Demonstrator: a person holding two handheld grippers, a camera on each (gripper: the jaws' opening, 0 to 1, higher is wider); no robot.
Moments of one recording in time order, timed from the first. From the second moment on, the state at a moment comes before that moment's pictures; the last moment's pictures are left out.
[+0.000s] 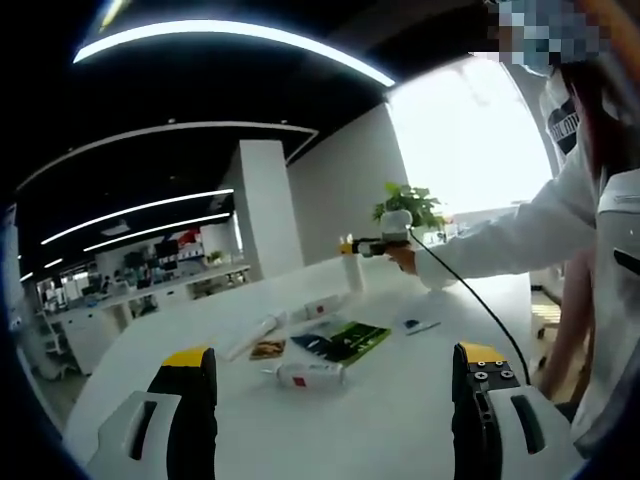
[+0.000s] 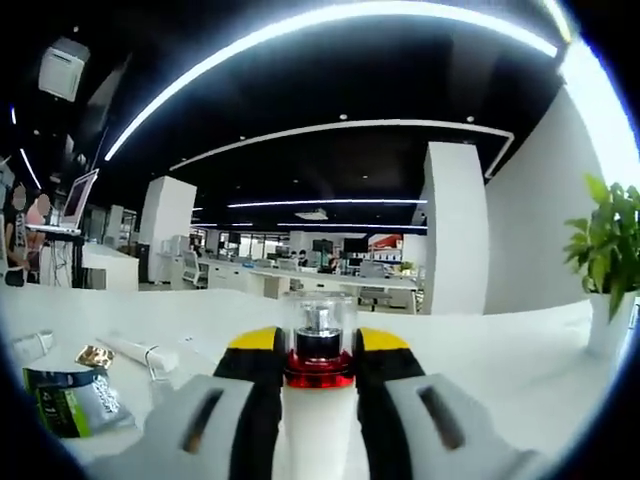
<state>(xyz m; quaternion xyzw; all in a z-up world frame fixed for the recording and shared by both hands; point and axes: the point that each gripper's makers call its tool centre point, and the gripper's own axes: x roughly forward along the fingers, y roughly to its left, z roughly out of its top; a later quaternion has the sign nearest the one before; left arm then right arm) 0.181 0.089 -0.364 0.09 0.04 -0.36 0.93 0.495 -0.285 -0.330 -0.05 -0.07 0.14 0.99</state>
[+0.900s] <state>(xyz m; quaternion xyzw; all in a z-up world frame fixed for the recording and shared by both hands) 0.181 0.079 -0.360 0.09 0.03 -0.37 0.93 0.492 -0.290 -0.317 -0.04 -0.08 0.14 0.99</state>
